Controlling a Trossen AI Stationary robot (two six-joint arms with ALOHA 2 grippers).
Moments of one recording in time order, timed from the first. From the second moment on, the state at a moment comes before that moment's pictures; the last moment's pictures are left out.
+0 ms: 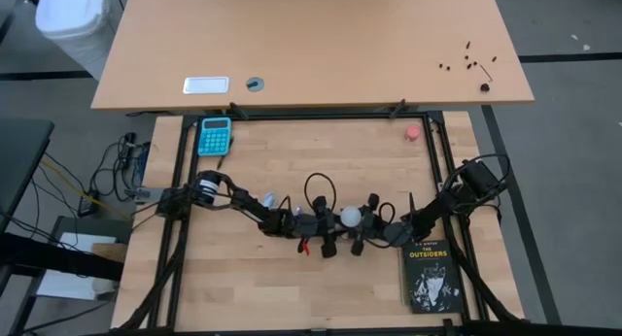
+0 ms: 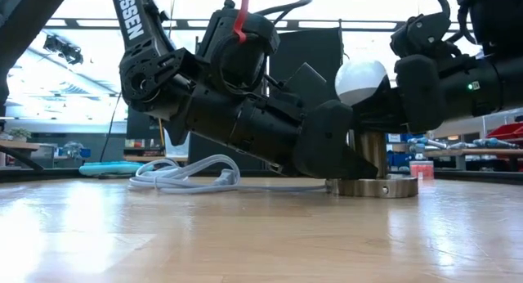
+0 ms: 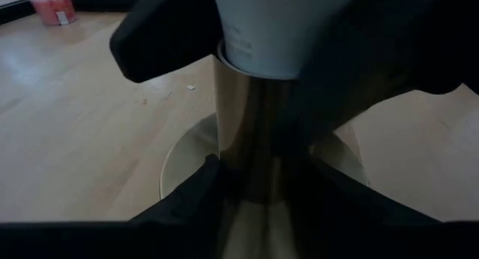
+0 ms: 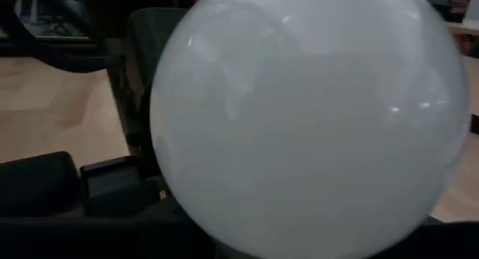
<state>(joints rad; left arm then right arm) -0.19 2.27 1.08 0.85 -0.37 -0.13 0.48 1.88 0.42 1.22 0.87 0.11</state>
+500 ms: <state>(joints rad) -0.19 2.27 1.08 0.85 -0.36 -0.14 0.49 1.83 0.35 1.24 0.73 0.11</state>
